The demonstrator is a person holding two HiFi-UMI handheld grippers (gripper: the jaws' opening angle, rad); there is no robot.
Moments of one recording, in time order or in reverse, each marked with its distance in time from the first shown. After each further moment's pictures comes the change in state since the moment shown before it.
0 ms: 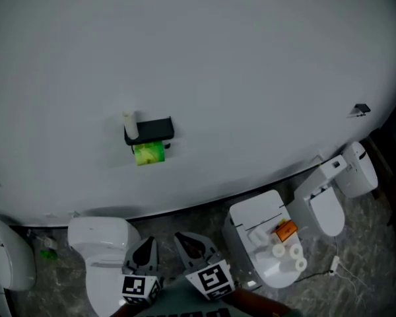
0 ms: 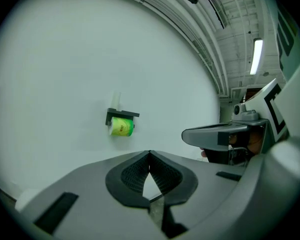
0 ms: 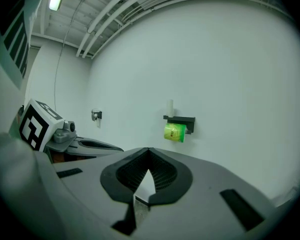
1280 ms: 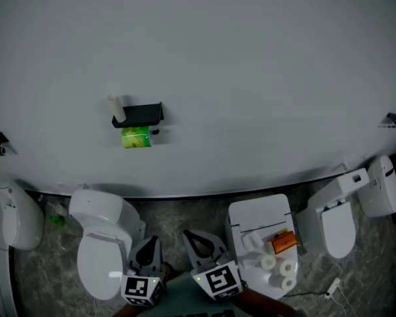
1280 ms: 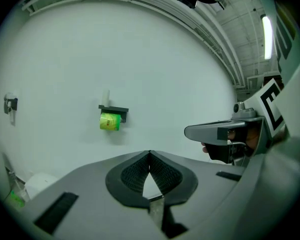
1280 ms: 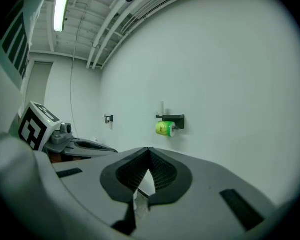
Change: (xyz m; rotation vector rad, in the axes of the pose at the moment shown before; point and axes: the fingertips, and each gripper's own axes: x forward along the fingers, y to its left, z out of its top) left arm 0.036 -0.131 -0.022 -0.002 0.027 0.218; right arm -0.091 -0.106 -0.040 0.010 -0.041 0.186
